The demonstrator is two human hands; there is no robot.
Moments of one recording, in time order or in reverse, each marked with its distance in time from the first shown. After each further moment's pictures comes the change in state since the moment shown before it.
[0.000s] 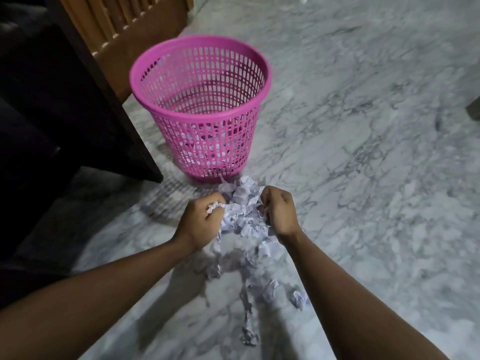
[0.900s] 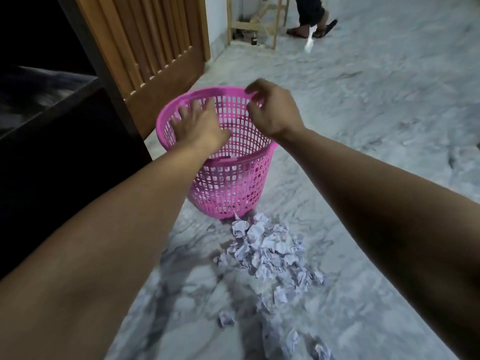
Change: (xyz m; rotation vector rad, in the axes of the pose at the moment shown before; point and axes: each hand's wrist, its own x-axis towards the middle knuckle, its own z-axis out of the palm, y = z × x) left_hand 0.220 0.101 -0.104 0.843 0.229 -0.181; right_hand 0.132 -0.233 0.072 -0.875 0.094 -0.739
